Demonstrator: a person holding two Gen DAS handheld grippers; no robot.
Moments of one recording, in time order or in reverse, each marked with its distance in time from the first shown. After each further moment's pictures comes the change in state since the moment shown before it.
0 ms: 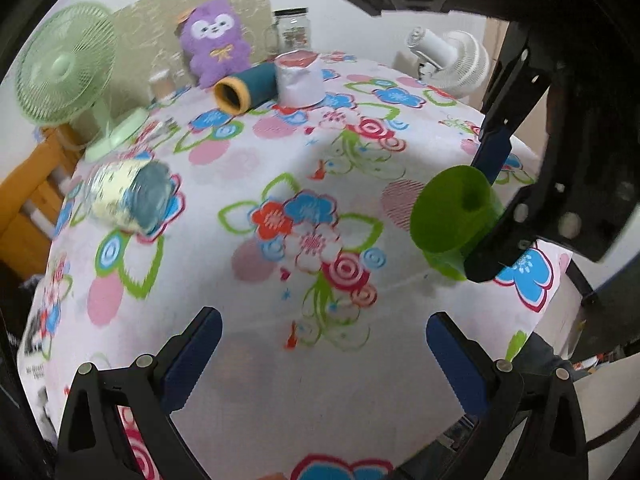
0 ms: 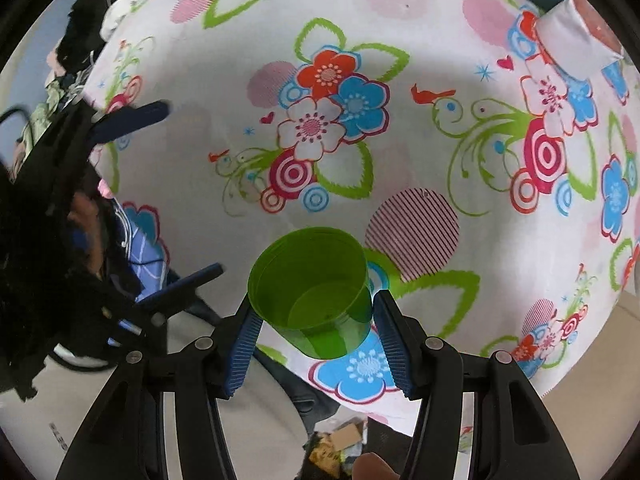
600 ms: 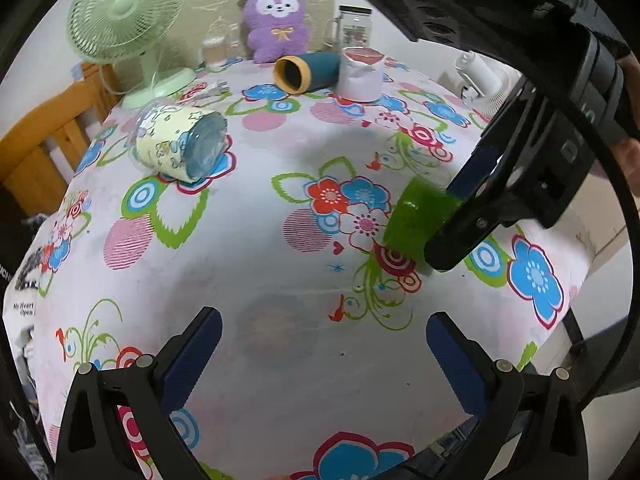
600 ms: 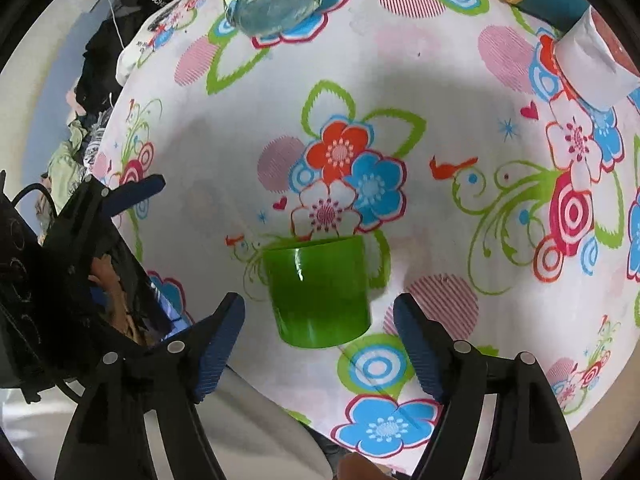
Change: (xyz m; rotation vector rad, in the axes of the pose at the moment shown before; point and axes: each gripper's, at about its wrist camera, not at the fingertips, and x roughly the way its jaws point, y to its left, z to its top) left arm -0.003 0.036 -0.016 -0.194 -0.005 0.012; right arm -0.007 -0.016 0.033 0.027 -0.136 0.121
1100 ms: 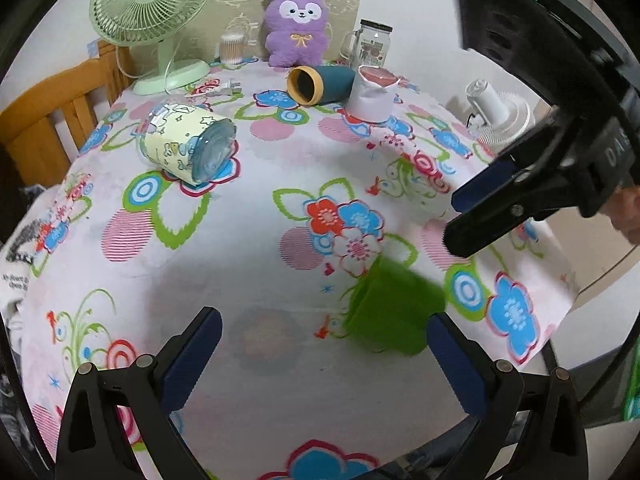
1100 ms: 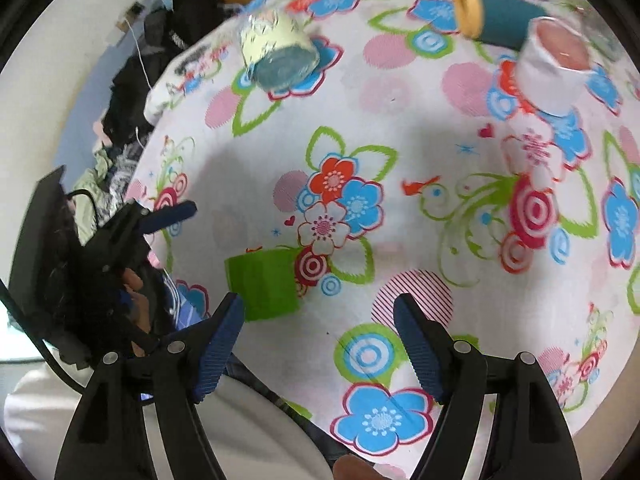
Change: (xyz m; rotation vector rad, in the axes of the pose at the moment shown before) left arm -0.010 0.001 0.012 -0.122 -0.017 -0.057; right arm -0.057 -0.020 -0.052 0.021 -0.208 0.080
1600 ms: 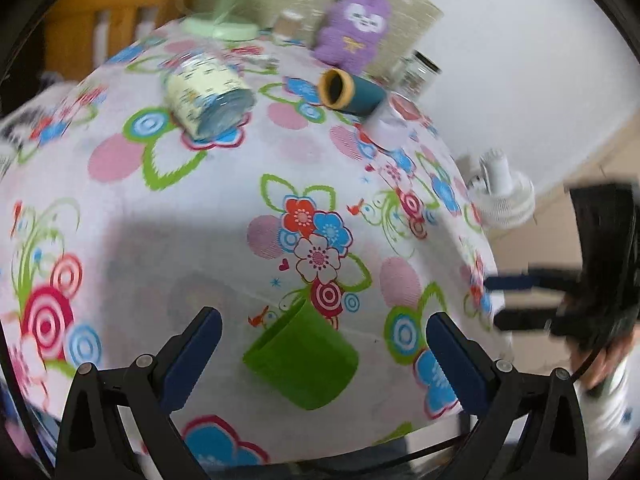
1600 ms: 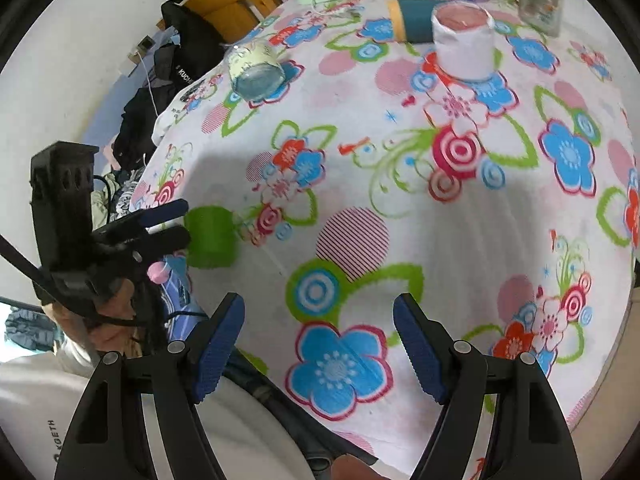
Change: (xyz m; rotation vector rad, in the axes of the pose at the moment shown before) left arm -0.006 0.001 0.000 -0.401 -0.008 -0.117; right arm -0.019 -0.041 -0.074 0.010 -0.135 0.021
